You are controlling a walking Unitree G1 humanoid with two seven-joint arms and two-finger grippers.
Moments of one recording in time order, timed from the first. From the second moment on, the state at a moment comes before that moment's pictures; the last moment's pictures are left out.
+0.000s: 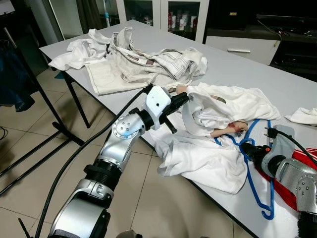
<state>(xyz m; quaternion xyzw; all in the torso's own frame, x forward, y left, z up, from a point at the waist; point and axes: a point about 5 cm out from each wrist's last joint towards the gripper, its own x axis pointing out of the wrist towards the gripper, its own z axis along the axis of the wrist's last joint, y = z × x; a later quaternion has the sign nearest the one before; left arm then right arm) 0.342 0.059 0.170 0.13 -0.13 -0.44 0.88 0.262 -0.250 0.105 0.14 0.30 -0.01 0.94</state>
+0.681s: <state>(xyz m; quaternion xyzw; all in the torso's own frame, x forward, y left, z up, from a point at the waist) 0.343 0.058 0.169 0.13 -0.12 -0.43 0.88 0.274 -0.245 0.108 0.25 0.28 -0.02 0.93</state>
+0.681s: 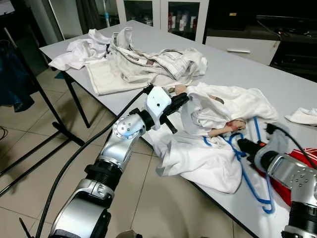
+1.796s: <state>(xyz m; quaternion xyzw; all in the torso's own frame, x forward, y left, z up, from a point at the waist) 0.344 0.057 0.171 0.13 -0.13 -0.43 0.88 0.279 -0.300 0.140 0.20 0.17 -0.18 0.95</state>
